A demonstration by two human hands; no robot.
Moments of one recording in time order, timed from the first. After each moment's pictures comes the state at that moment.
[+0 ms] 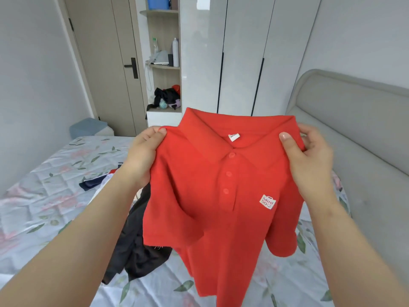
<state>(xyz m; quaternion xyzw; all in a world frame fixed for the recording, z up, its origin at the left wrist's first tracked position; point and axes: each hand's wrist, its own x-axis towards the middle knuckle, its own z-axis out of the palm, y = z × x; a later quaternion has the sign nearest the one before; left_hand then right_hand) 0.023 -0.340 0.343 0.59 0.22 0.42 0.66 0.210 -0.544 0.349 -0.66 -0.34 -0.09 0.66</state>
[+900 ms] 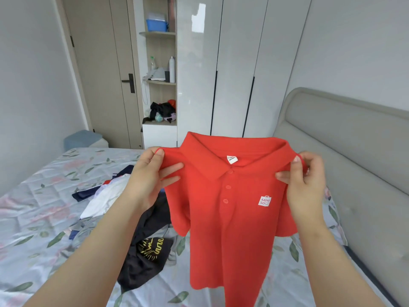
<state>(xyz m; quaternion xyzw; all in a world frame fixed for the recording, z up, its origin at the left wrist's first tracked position) 0.003 -0.378 0.326 0.54 0.22 0.41 0.70 0.184 -0.573 0.321 -0.65 -0.28 -0.15 0.69</state>
